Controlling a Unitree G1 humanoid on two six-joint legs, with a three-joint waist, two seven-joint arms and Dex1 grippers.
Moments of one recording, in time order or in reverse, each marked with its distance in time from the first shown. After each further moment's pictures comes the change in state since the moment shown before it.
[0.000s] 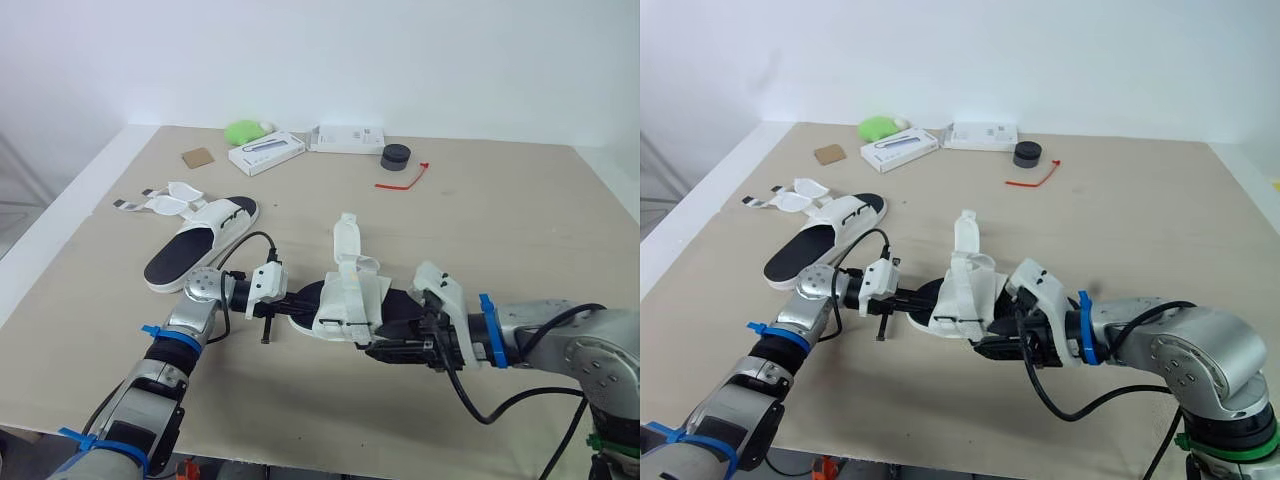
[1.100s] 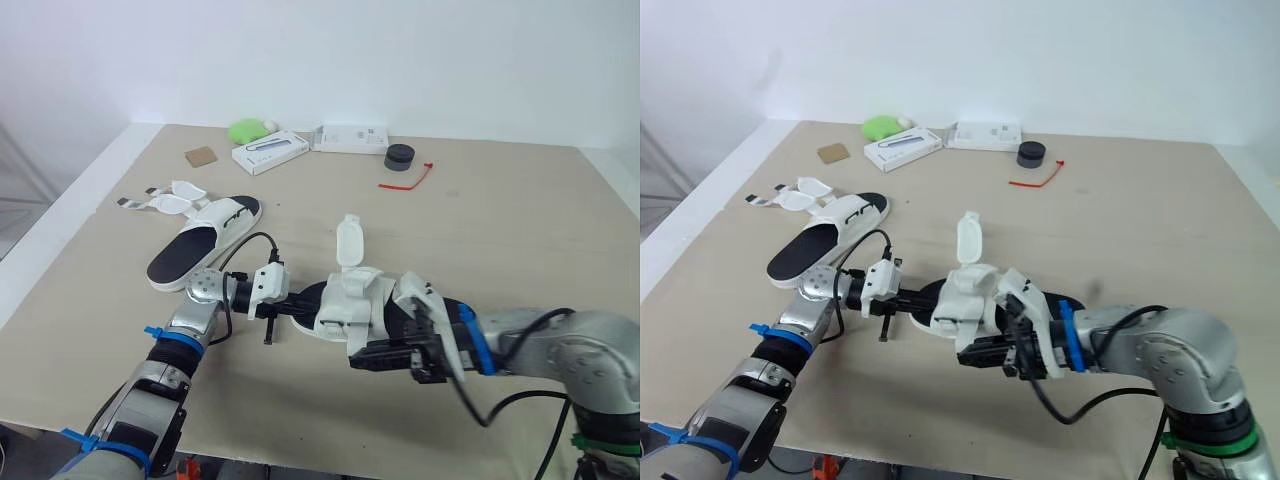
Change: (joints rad) left arm 0.006 -0.015 0.000 -0.004 0.000 -0.006 0.009; right arm 0.000 0.008 -0.031 0.021 0.311 -0.045 0.058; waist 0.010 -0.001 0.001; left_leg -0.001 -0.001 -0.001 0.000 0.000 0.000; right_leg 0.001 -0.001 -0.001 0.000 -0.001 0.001
